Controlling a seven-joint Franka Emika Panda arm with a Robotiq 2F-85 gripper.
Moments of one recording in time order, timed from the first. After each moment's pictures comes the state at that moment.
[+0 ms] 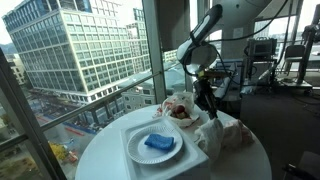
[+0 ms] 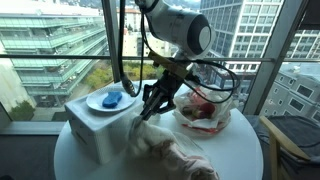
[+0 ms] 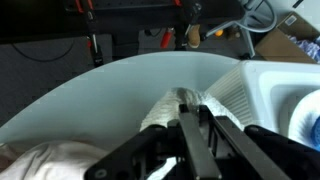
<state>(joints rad) -0.11 0.55 -0.05 -1.72 0.23 1.50 -0.05</state>
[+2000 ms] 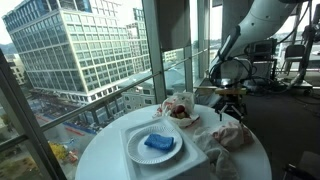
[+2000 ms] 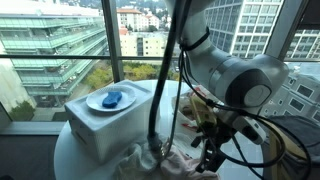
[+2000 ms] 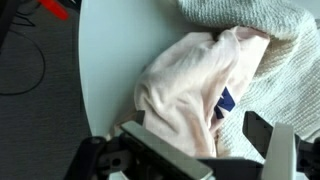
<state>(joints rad) -0.21 0.59 -0.25 -1.92 0.37 2.10 0.49</state>
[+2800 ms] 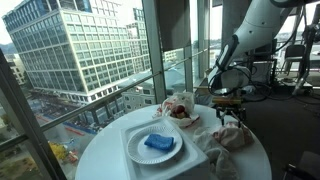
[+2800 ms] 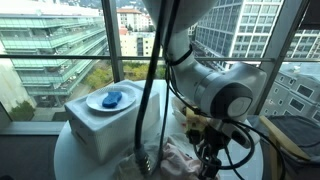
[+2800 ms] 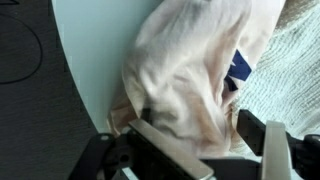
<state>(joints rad) -0.15 0.63 -0.27 -1.99 0.27 2.34 0.70</state>
